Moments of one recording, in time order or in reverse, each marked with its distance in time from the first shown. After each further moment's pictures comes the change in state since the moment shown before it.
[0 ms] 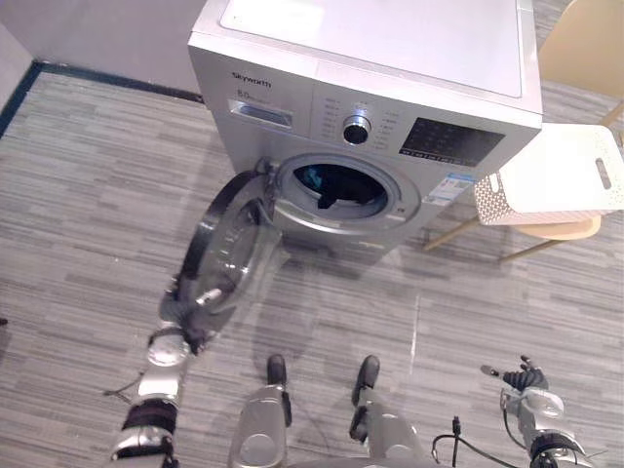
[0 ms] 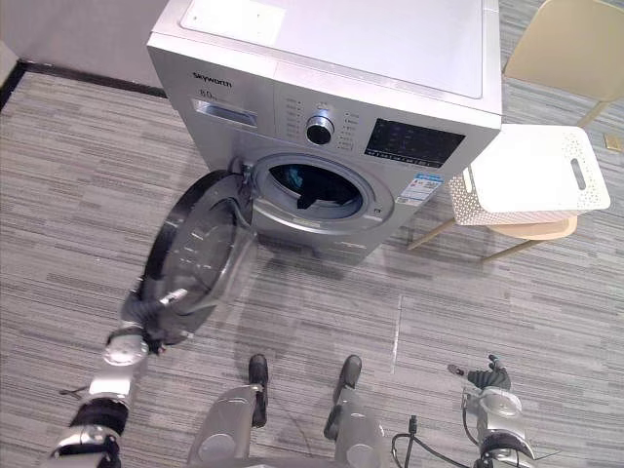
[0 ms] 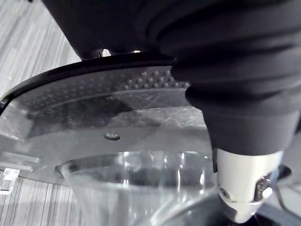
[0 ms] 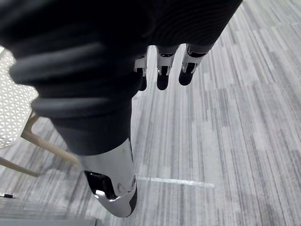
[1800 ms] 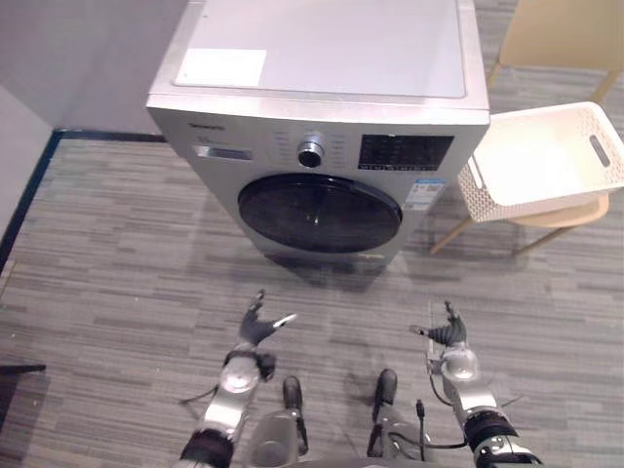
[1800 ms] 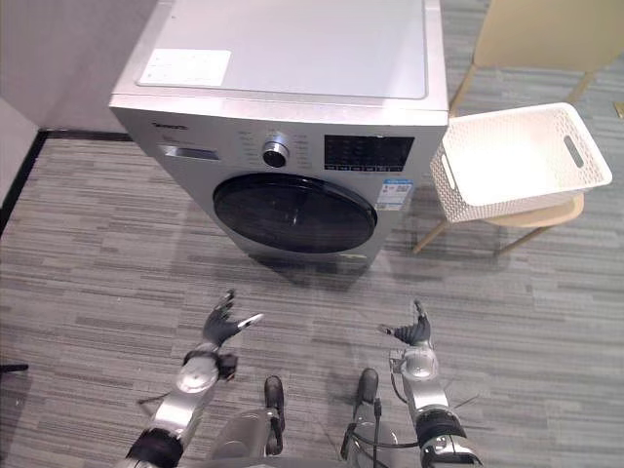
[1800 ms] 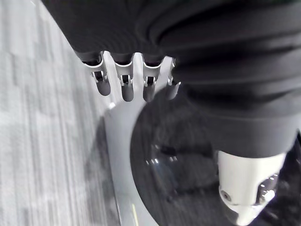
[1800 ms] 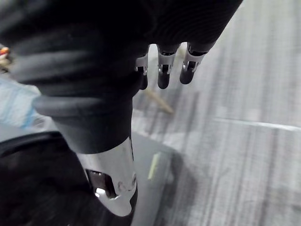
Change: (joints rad) left arm 0.141 -0.074 0.054 0.060 0.044 0.009 0.060; right arm 0.069 0.211 0.373 -0.506 -0.136 -0.041 -0.128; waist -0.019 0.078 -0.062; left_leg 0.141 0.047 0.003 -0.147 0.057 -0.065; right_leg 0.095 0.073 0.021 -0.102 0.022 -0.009
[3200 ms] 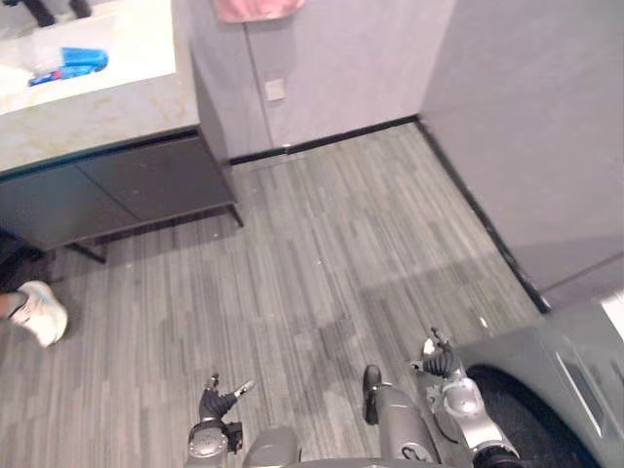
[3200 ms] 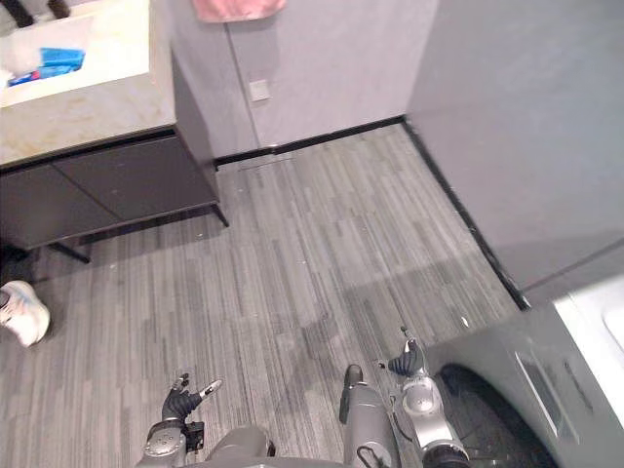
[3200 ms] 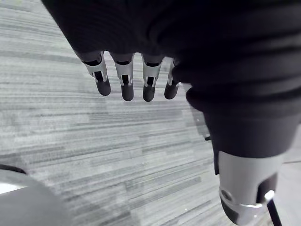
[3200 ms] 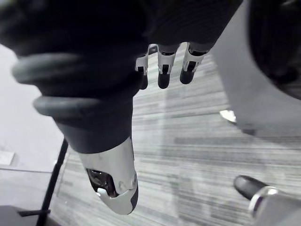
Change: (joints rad) left arm 0.063 -0.084 0.142 0.182 -0.032 -0.010 0.042; right arm 0.059 0.035 0.054 0.111 -0.010 0.010 0.019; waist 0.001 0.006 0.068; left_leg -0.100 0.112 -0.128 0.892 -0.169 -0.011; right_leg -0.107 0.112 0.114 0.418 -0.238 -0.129
